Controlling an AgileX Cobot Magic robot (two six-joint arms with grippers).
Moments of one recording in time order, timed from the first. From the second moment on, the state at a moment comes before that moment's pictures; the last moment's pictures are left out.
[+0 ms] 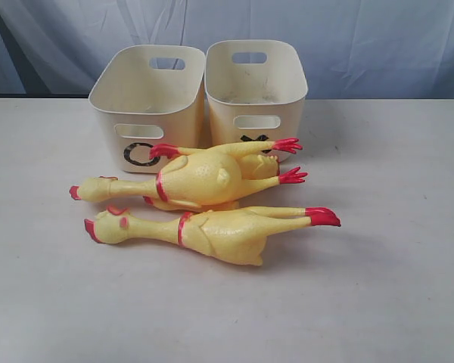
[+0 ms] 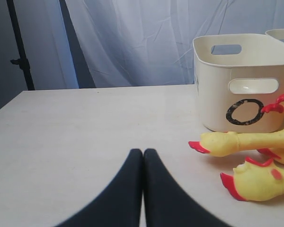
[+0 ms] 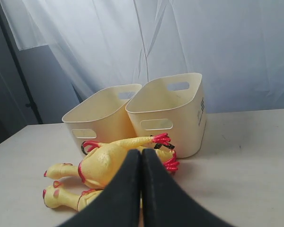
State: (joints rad) left arm 0.01 0.01 0.00 0.04 0.22 0.00; right arm 0.07 0.01 -0.27 0.76 0.52 -0.44
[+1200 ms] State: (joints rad) left arm 0.01 0.20 -0.36 -0.58 0.22 0.19; right arm 0.07 0.01 -0.27 0.77 0.53 -0.44
